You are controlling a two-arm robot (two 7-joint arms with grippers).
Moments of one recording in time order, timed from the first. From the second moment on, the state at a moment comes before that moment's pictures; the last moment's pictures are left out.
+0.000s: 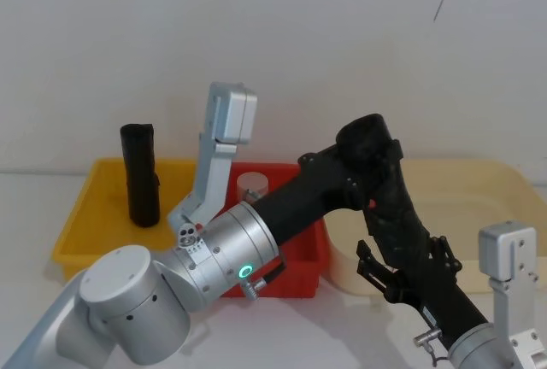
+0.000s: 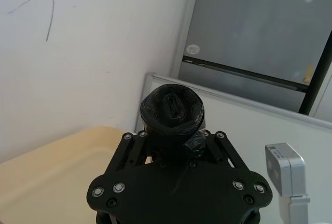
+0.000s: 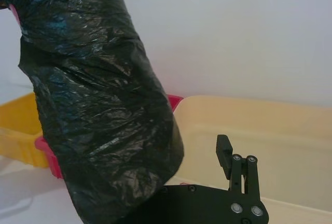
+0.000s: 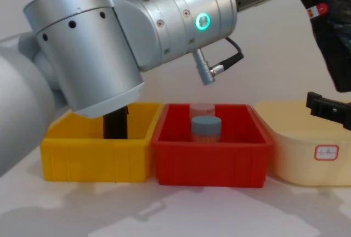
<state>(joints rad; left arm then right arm) -0.50 0.05 0.52 -1.51 -0.65 0.14 -0.52 -0.01 0.34 -0.23 -1.77 0.29 0.03 0.07</state>
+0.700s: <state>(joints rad) -0.52 0.05 0.55 -1.51 -0.67 0.13 -0.52 -0.01 0.34 -0.23 -1.77 0.29 0.03 0.07</state>
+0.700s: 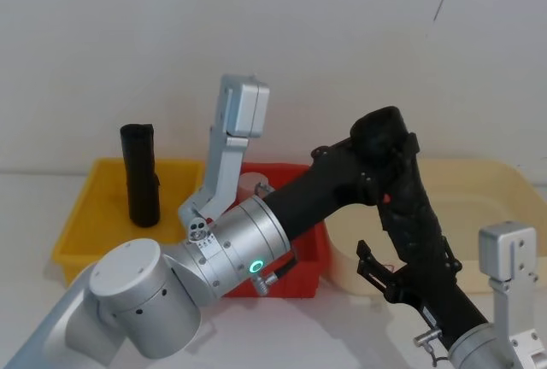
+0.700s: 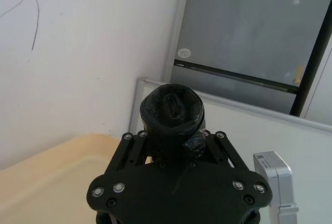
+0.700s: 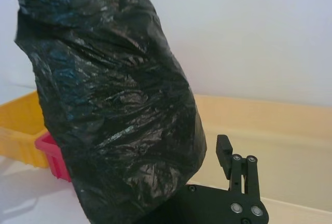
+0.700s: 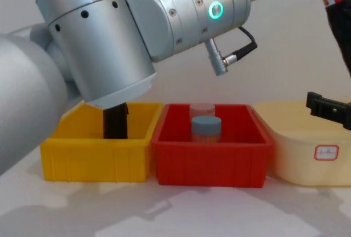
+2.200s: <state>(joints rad) -0.53 0.05 0.57 -1.53 -0.67 0.13 -0.52 -0.13 0.44 -0.15 -1.97 0.26 0.12 0.12</state>
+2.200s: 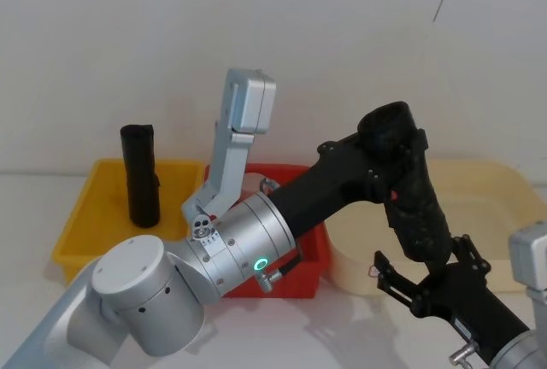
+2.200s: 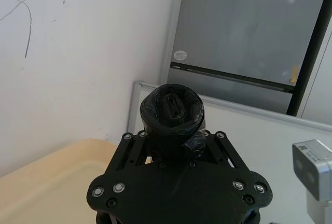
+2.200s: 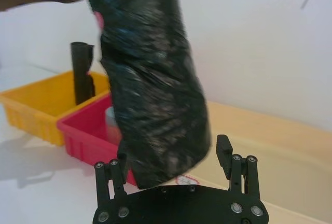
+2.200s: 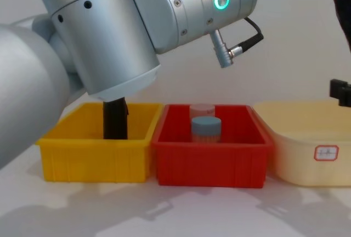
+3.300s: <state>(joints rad) -0.53 0.05 0.57 -1.53 -0.67 0.13 -0.52 -0.12 0.48 -0.13 -2.05 0.23 0.19 0.20</state>
